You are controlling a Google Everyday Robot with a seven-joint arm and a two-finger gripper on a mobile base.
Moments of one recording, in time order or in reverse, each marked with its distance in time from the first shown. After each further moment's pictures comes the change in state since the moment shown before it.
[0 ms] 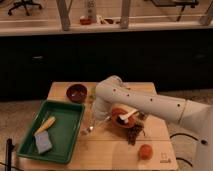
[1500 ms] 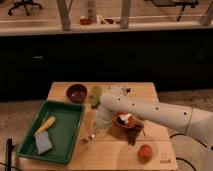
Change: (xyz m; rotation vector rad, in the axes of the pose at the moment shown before) arm -0.003 0.034 0.022 0.004 -0.050 0.014
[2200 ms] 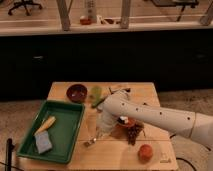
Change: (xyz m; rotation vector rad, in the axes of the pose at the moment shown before) arm 0.007 0.017 0.015 0.005 -0.019 0.016
